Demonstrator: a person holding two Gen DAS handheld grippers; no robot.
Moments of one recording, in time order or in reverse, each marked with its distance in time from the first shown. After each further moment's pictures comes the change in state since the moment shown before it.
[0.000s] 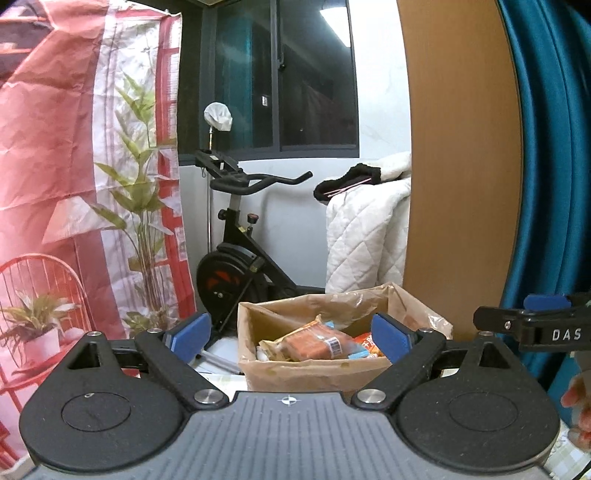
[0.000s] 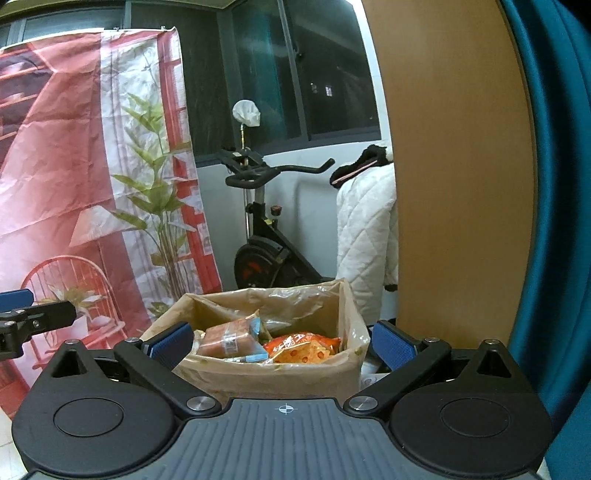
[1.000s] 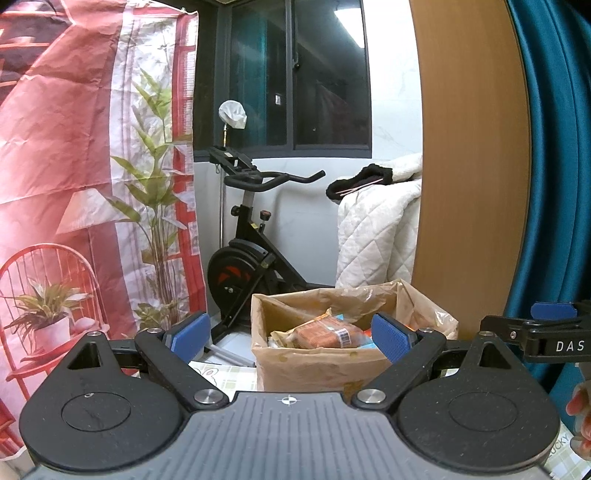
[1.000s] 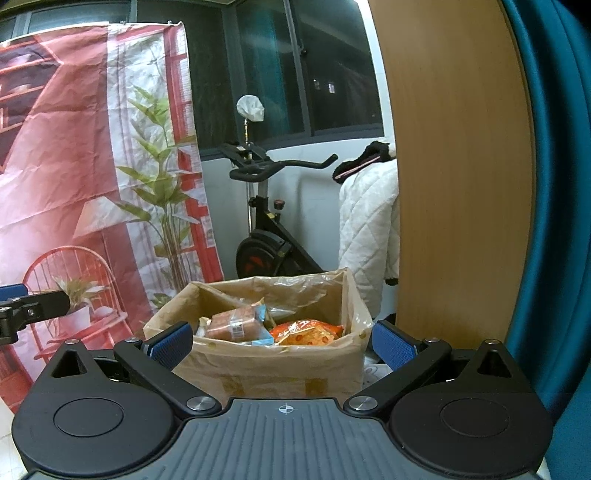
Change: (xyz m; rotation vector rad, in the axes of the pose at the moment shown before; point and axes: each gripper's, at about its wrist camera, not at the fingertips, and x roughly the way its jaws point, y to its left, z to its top) left arm -0.012 -0.009 -0.005 -0.027 0.003 0.052; right arm -0.010 0.005 -0.006 -0.019 0.021 0.003
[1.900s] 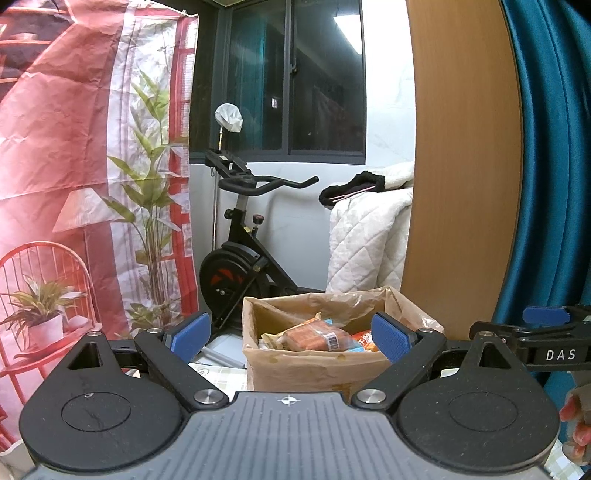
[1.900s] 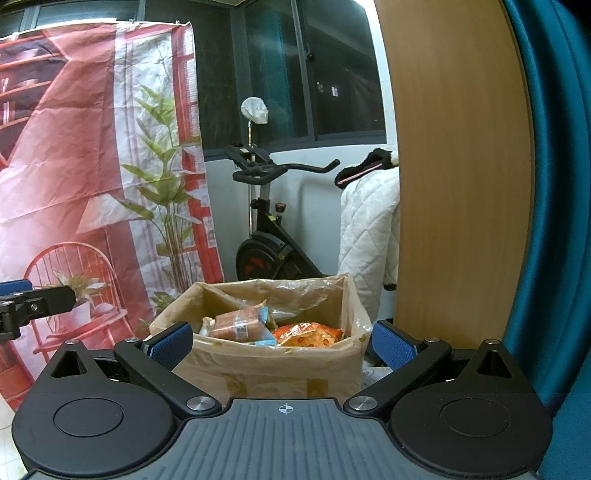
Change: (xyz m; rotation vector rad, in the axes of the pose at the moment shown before) left arm -0.009 -0.004 0.002 -0.022 -0.014 -0.022; right arm -0.006 -0.001 0.005 -0.030 -0.006 0.006
